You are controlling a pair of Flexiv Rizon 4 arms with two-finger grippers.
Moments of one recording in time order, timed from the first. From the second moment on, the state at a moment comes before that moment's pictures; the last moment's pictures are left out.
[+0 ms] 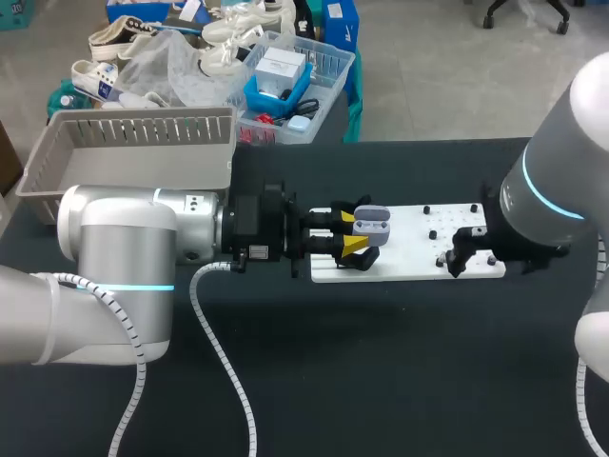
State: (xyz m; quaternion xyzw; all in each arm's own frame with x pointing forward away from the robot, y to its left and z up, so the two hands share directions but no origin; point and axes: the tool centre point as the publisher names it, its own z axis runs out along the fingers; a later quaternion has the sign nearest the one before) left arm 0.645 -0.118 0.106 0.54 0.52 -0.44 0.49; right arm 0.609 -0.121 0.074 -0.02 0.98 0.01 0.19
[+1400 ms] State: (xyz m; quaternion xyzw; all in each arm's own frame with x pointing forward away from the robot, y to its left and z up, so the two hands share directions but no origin) left arm 0.645 -0.118 0.106 0.54 0.52 -0.44 0.49; right arm 0.663 -0.159 0.038 -0.03 0.98 -0.05 0.21
